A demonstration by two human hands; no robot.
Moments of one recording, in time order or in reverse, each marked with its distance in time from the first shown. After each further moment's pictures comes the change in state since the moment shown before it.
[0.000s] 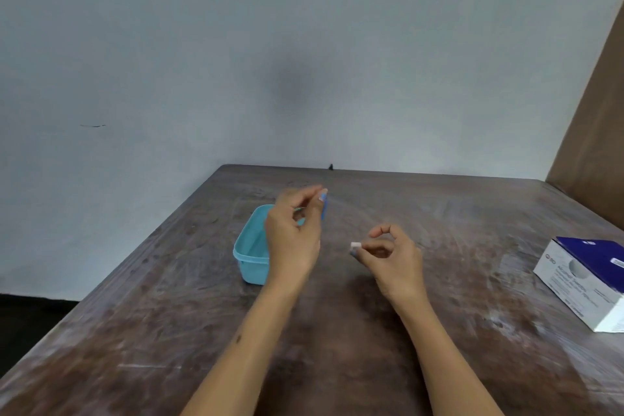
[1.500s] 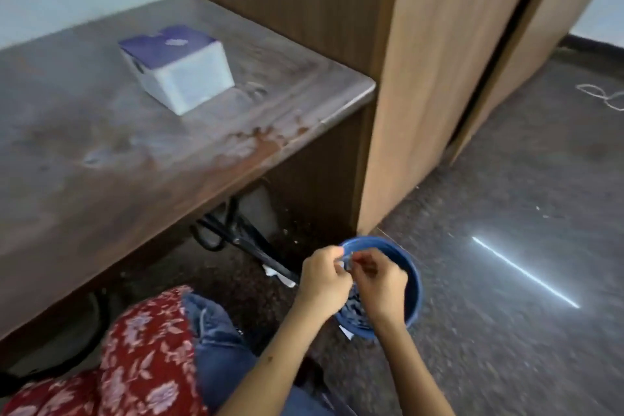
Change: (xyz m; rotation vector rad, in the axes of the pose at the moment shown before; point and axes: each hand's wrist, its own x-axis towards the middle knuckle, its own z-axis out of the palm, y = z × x) left_hand -0.436 0.026 0.177 0.481 -1.505 -0.307; right_hand -0.360 0.164 -0.290 -0.403 0.767 0.604
